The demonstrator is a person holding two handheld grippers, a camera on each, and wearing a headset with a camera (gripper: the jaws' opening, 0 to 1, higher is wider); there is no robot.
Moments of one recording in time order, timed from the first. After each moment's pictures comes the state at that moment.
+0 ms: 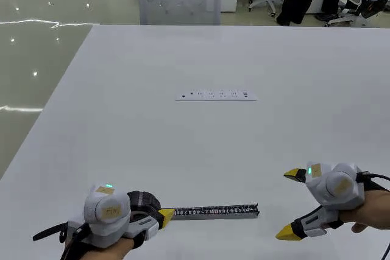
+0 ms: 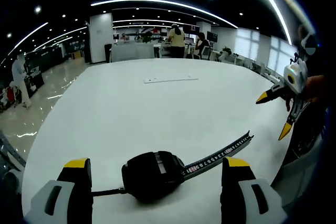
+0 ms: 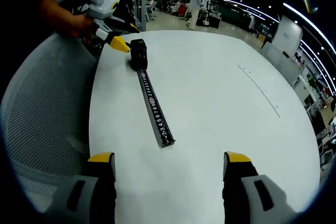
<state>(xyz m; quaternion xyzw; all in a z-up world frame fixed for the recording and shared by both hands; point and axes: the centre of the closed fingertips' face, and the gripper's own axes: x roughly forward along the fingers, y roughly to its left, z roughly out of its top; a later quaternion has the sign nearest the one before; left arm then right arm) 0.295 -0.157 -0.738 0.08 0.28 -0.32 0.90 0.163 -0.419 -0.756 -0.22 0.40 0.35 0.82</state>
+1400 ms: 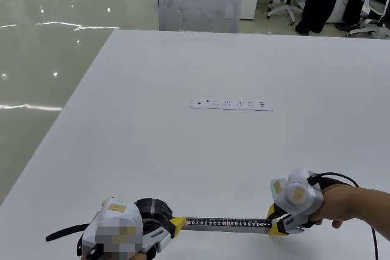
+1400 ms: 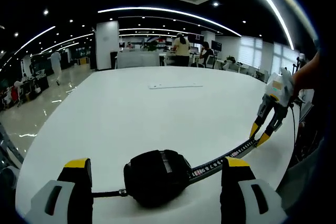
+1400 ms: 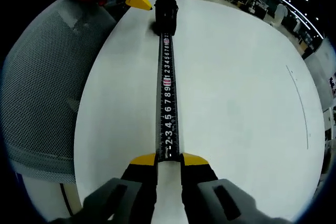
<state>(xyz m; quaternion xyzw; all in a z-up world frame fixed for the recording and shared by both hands) 0.300 -0.156 -0.750 0.07 0.25 -0.31 0.91 0.183 -0.396 -0.824 -0.31 0.47 0.45 0.70</state>
